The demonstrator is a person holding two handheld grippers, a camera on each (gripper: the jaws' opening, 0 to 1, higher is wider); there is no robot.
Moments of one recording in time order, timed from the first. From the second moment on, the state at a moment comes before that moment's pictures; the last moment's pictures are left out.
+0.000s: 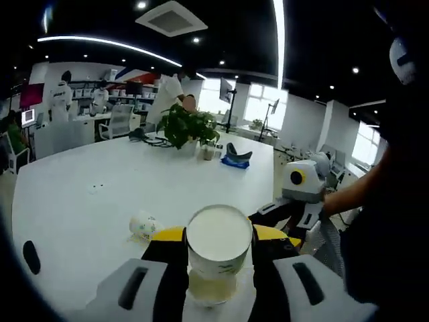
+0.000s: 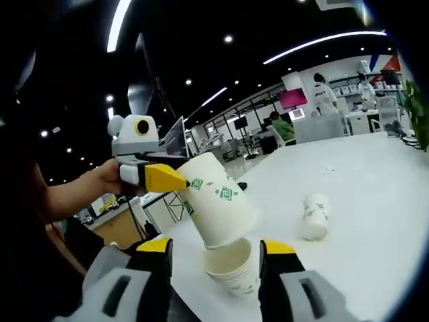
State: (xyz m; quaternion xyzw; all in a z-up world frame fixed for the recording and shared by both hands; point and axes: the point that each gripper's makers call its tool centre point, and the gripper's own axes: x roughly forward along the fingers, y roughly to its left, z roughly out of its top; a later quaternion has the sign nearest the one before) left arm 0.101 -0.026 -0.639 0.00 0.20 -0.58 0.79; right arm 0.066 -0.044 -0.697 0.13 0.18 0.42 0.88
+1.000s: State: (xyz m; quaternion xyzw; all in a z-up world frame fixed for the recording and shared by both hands) left arm 0.065 -0.015 -0.675 0.01 0.23 -0.62 0.75; right arm 0.063 -0.062 -0.670 0.31 0.17 0.43 0.83
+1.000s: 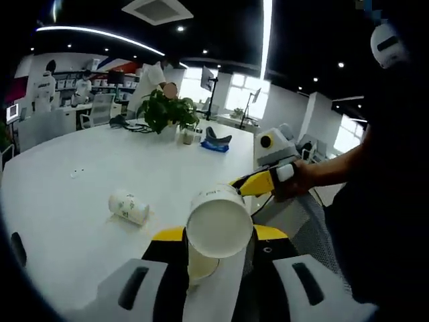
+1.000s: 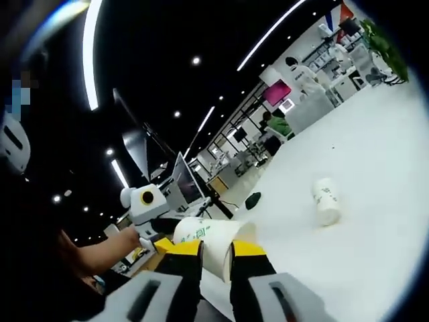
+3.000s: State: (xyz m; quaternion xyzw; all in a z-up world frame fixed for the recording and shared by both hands) left arm 0.063 0.025 -0.693 0.07 0.21 -0.56 0.80; right arm 0.062 -0.027 -0.639 0.16 0.20 0.50 0.82
